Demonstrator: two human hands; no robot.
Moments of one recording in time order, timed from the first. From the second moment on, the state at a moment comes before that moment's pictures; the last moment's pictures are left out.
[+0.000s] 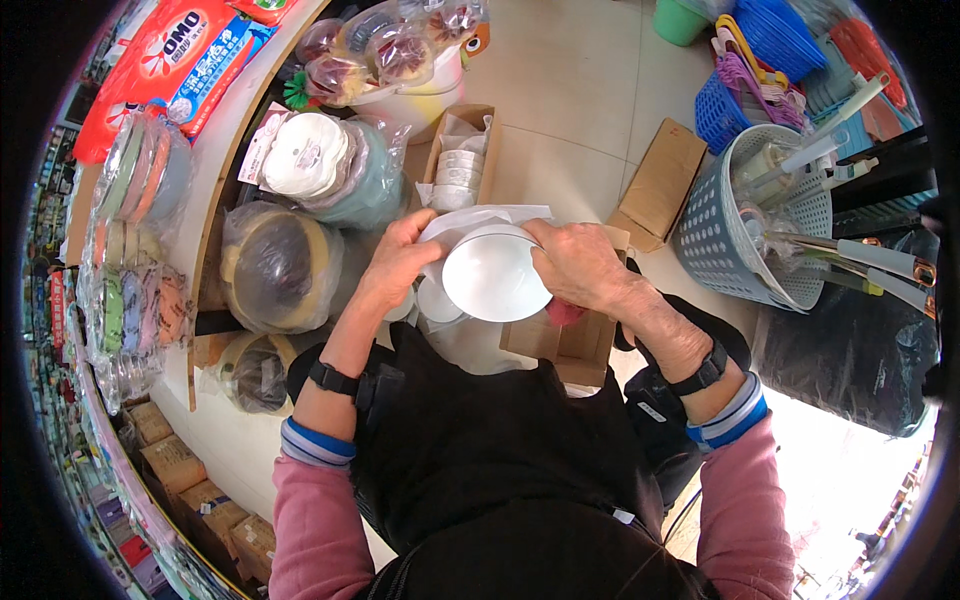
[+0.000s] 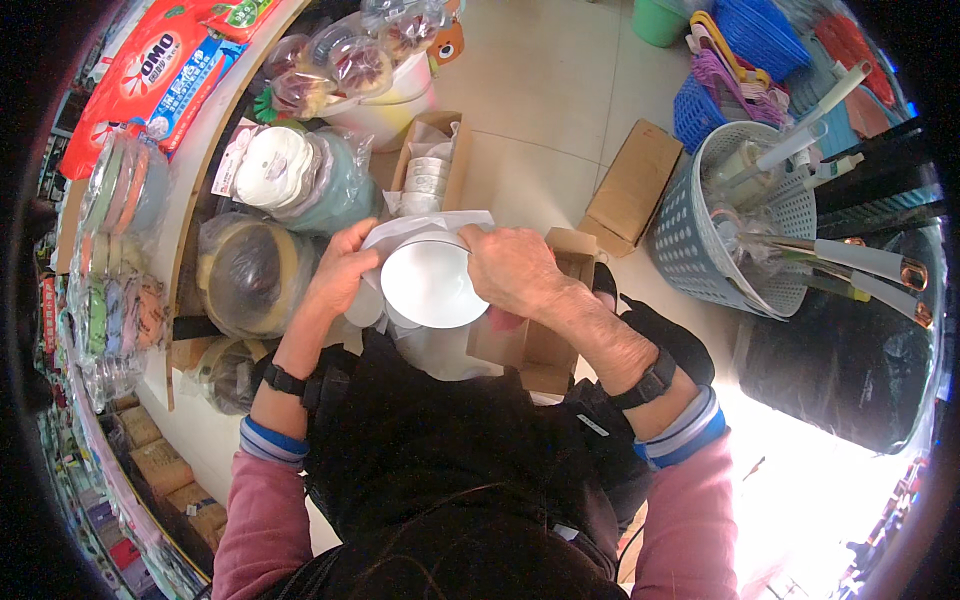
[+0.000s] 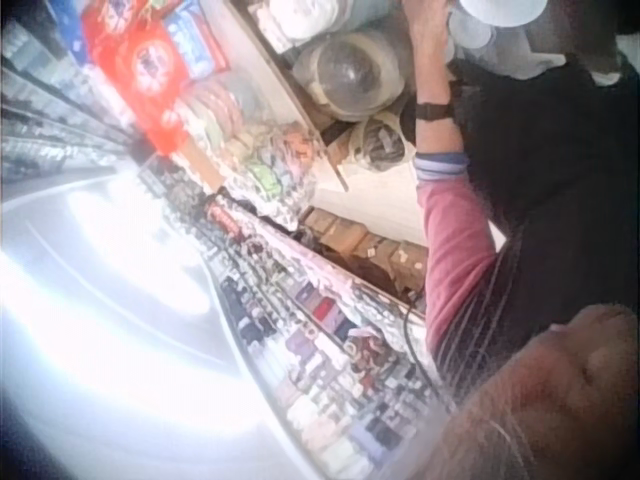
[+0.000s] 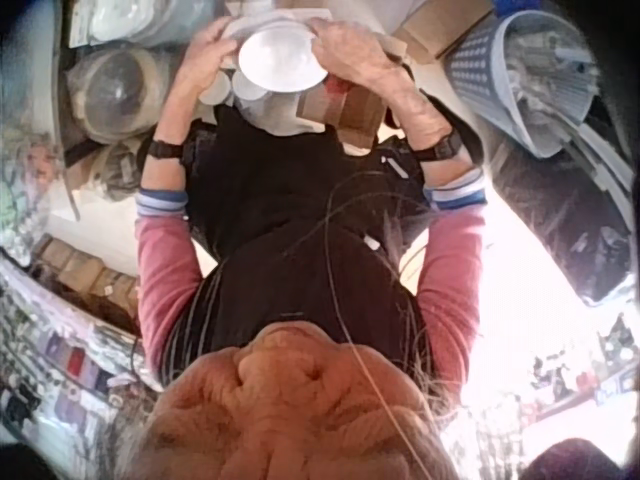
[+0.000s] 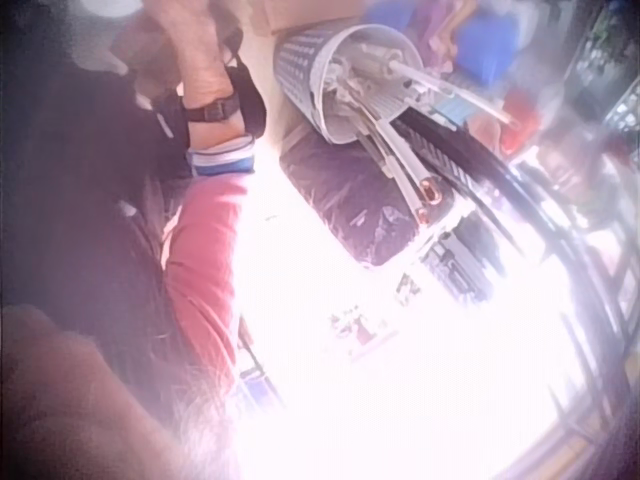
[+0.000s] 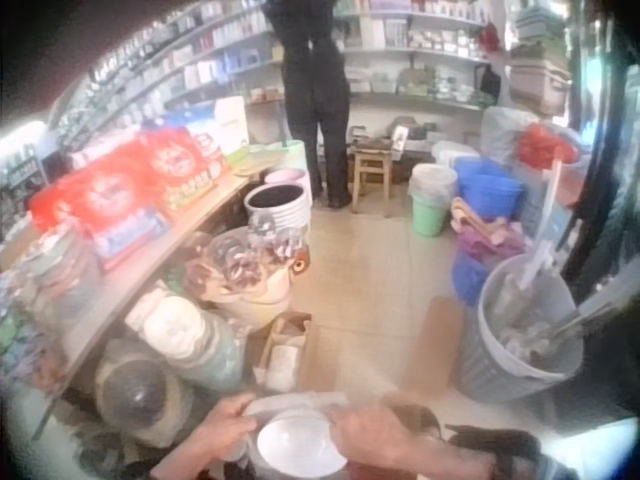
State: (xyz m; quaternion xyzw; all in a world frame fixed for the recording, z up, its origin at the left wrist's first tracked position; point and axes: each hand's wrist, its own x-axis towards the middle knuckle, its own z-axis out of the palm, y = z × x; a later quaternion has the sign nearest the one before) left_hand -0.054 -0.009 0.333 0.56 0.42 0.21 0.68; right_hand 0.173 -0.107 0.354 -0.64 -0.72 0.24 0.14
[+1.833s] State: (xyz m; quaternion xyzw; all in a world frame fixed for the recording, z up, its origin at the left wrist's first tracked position) left_hand -0.032 -0.020 0.341 0.75 0.26 0.14 0.59; right_hand 0.184 -0.111 0.333 -0.59 -0.80 0.04 0.13
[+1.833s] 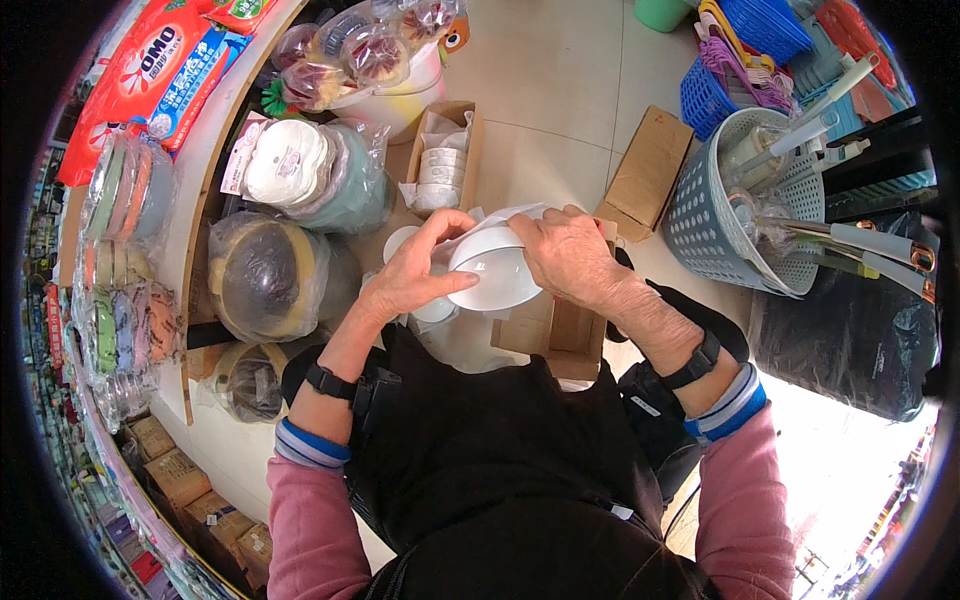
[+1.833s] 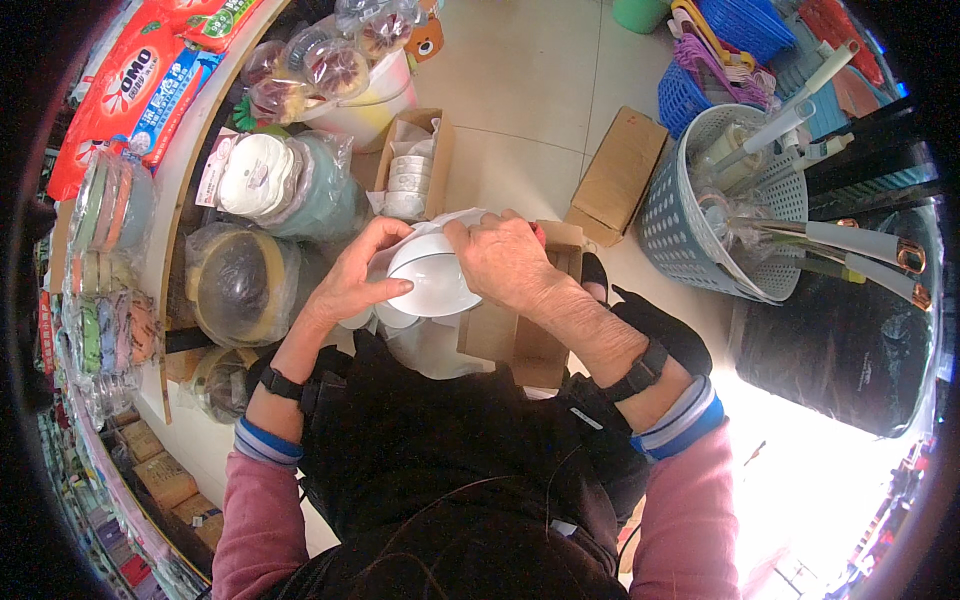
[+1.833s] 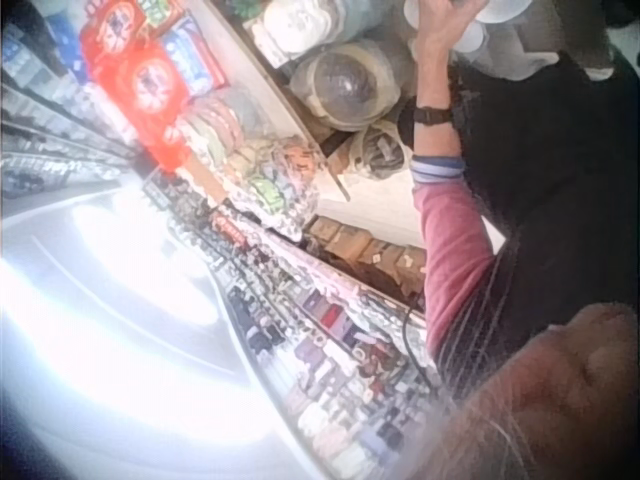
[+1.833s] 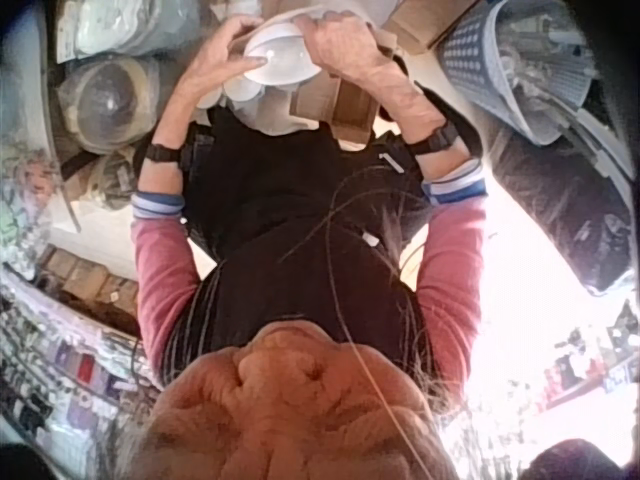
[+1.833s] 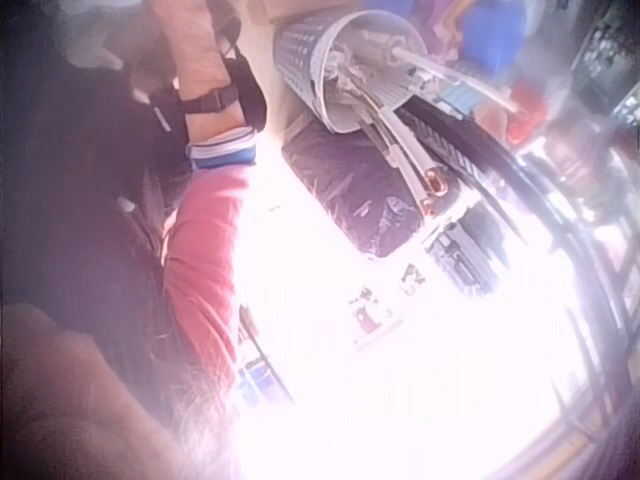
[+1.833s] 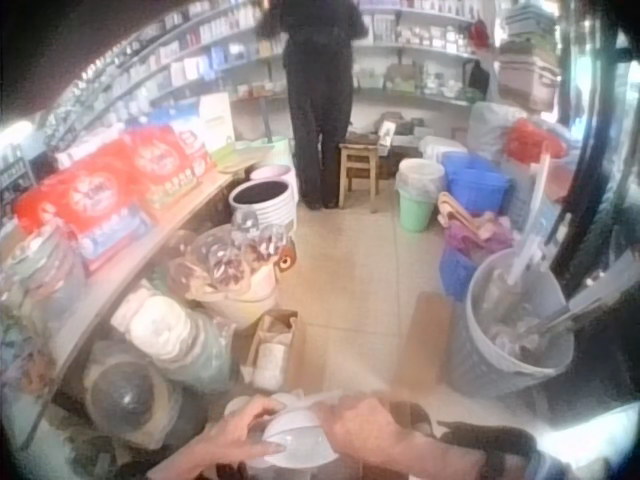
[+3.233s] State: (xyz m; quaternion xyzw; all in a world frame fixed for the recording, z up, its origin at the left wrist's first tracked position) left_hand -0.017 -0.023 0.319 0.58 0.29 0.23 0.72; right_hand 0.213 -0.110 0.354 -0.60 -0.75 0.02 0.28
